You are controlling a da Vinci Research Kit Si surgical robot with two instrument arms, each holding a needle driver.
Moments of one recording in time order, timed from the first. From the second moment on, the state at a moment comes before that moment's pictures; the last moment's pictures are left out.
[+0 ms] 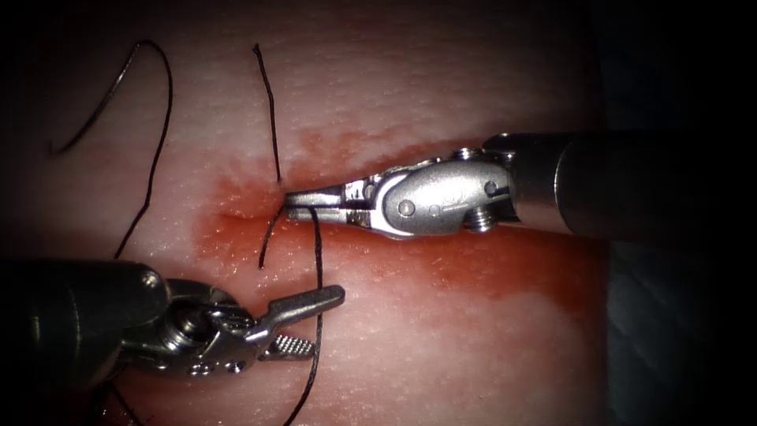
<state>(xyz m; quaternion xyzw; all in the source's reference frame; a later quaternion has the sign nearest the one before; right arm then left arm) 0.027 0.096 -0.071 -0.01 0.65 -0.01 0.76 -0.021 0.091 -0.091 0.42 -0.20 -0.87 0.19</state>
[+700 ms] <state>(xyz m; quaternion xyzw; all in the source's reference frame) 0.026 0.100 -0.068 -0.02 0.64 0.00 0.77 -0.021 0.090 -0.091 0.42 -0.21 -0.87 0.19</state>
